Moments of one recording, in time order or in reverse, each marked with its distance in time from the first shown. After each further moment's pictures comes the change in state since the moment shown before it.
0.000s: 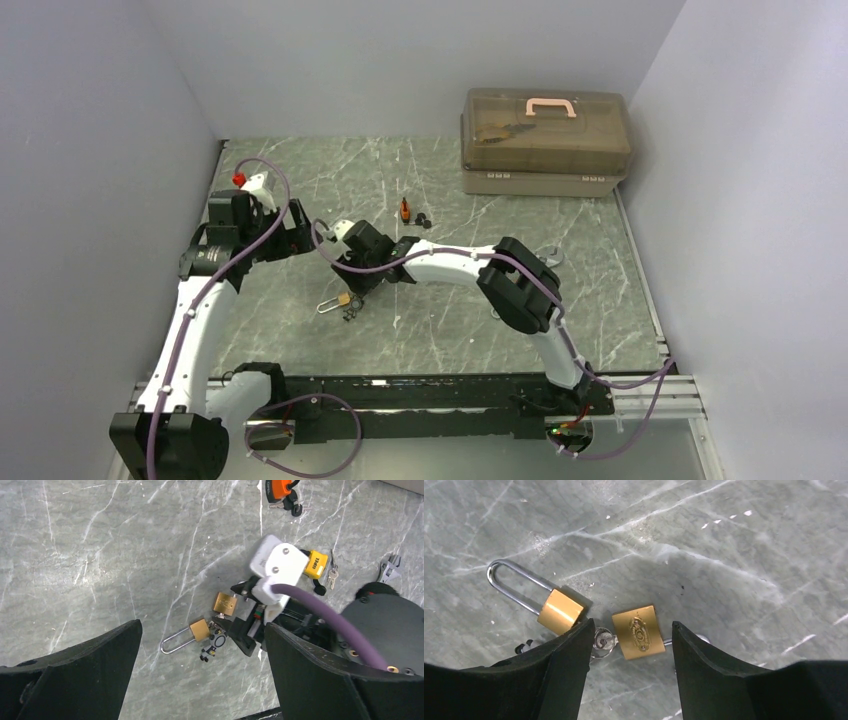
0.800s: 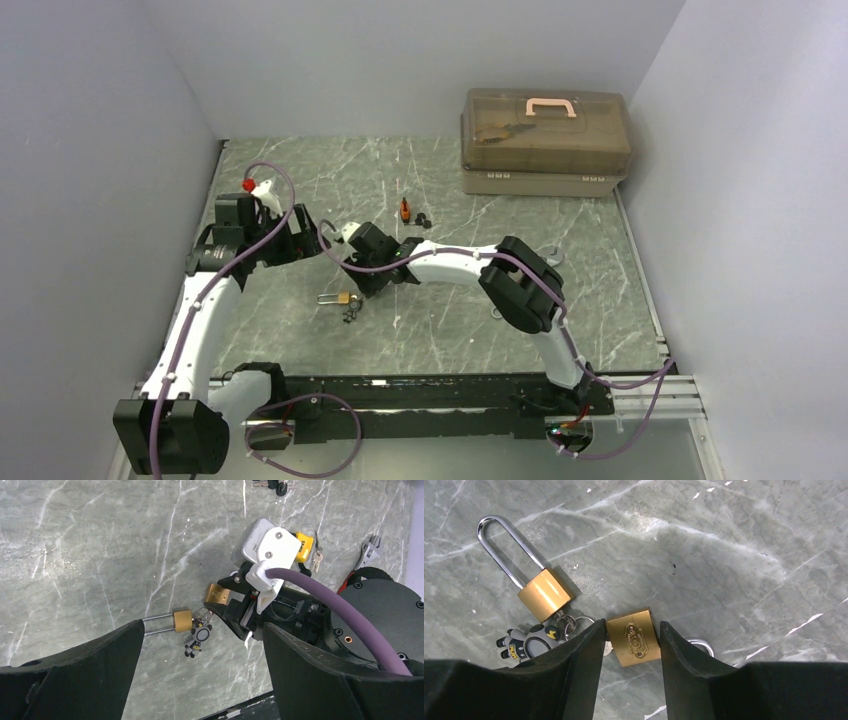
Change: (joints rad) left arm 0.009 0.027 -0.050 0.030 0.109 -0.016; right arm -0.010 0.008 -0.030 -0.012 -0.017 0.012
